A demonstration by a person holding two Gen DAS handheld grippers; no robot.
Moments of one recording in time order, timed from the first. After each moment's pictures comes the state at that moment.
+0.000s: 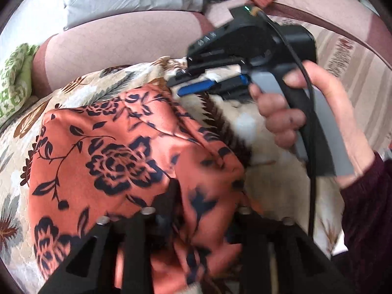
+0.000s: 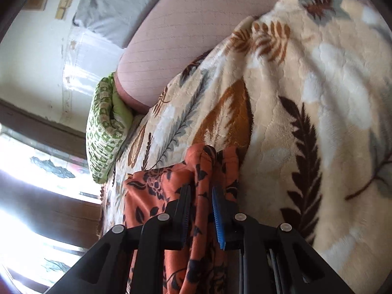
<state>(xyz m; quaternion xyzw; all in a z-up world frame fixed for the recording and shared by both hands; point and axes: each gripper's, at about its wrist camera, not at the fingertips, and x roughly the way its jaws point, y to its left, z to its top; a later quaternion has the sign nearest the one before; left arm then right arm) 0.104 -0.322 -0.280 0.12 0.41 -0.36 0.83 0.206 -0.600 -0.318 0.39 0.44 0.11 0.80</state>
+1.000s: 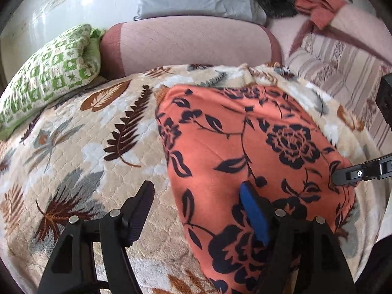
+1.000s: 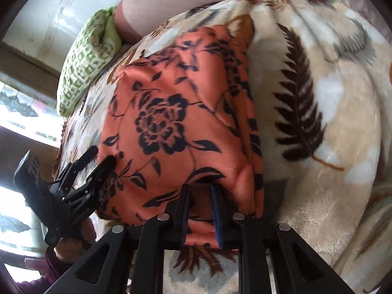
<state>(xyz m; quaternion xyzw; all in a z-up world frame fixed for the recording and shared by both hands) 0.167 -0.180 -0.286 0.10 0.39 -0.23 0.88 0.089 -0.482 -0.308 0.26 0.55 0.07 0.79</state>
